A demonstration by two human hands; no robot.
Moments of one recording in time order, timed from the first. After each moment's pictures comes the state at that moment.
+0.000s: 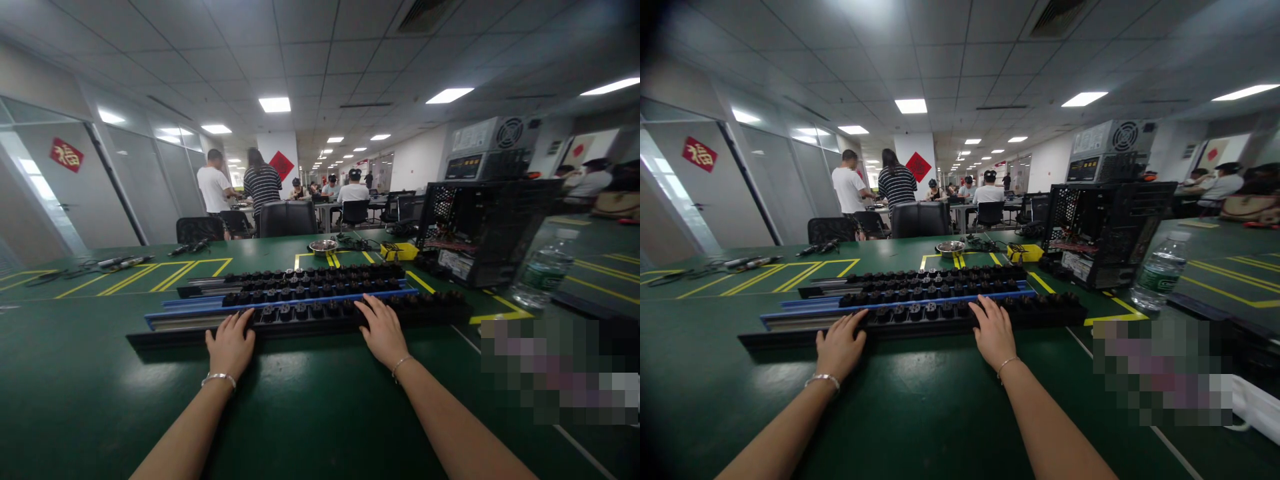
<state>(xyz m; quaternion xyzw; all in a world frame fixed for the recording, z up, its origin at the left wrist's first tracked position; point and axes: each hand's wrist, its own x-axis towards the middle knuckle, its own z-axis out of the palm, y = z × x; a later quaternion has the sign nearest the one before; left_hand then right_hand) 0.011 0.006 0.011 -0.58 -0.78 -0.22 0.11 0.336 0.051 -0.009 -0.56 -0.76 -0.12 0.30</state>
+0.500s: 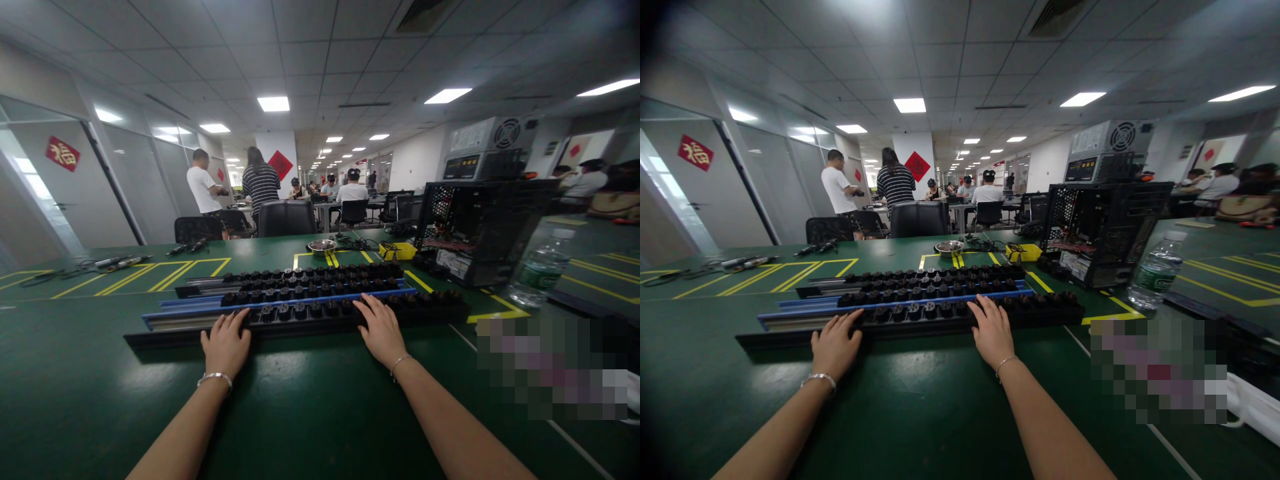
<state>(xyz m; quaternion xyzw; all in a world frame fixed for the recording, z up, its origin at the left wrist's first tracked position) 0.004 0.008 0.009 -0.57 -0.78 -0.22 0.11 0.335 0.049 -0.005 -0.57 -0.77 -0.10 0.29</state>
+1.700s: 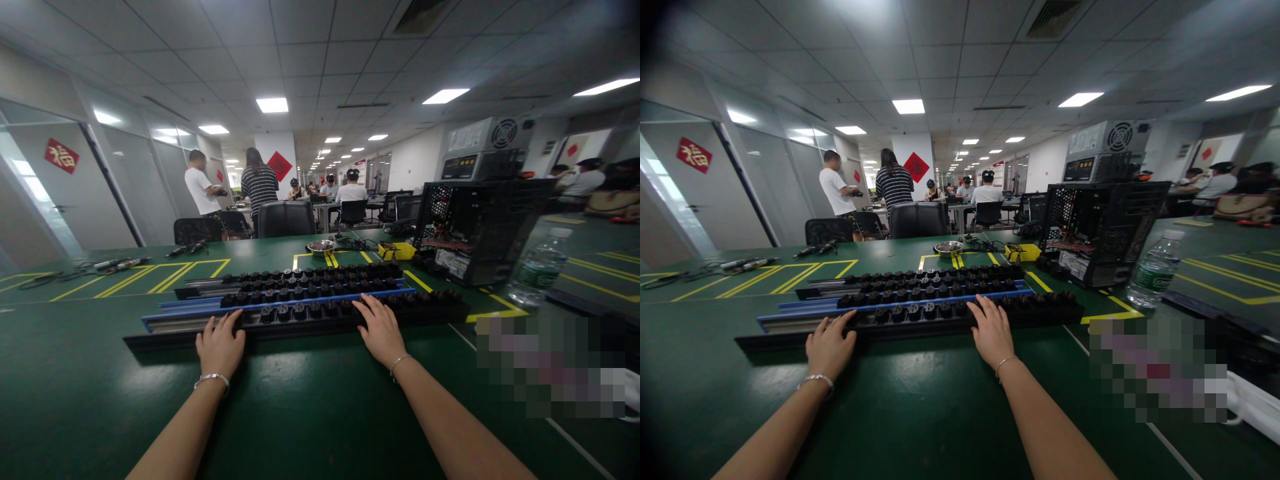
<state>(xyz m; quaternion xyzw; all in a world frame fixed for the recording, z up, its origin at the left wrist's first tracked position) -0.003 0.008 0.011 -0.54 -0.80 -0.24 0.10 0.336 0.051 -0.007 -0.56 -0.77 -0.10 0.29</state>
